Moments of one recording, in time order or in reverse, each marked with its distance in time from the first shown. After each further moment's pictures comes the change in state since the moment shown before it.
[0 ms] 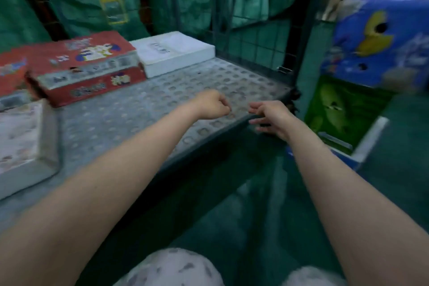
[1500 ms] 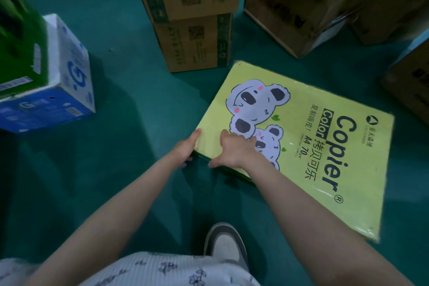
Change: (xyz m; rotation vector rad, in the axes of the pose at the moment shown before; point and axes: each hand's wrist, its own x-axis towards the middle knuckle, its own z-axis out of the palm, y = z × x) left_hand -0.126 0.309 0.434 -0.170 -1.060 0.008; right_hand -0.291 0.362 -0.236 -0.556 0.415 0.765
